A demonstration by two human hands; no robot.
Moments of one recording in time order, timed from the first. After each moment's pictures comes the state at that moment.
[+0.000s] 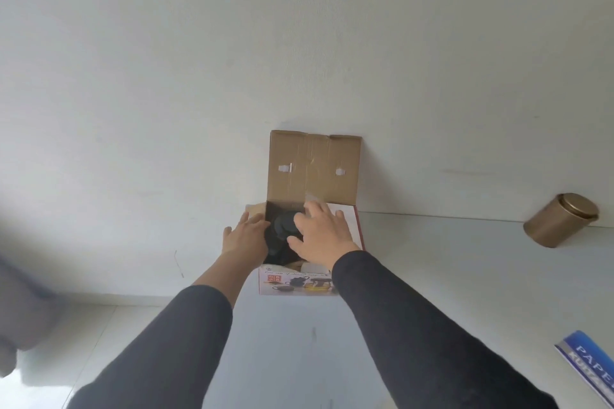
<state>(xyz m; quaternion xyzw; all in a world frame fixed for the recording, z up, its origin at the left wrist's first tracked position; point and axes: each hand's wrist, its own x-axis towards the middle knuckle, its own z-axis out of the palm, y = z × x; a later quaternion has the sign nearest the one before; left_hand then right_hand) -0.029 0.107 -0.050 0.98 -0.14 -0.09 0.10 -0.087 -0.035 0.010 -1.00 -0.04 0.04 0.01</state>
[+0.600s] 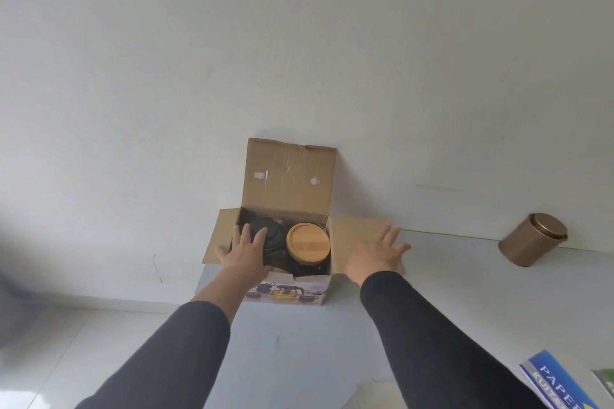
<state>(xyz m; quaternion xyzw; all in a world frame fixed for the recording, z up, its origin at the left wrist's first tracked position) -0.065 0.053 -0.054 0.98 -0.10 -0.13 0.08 -0.124 -0.145 0.000 -0.94 0.26 0.18 -0.13</state>
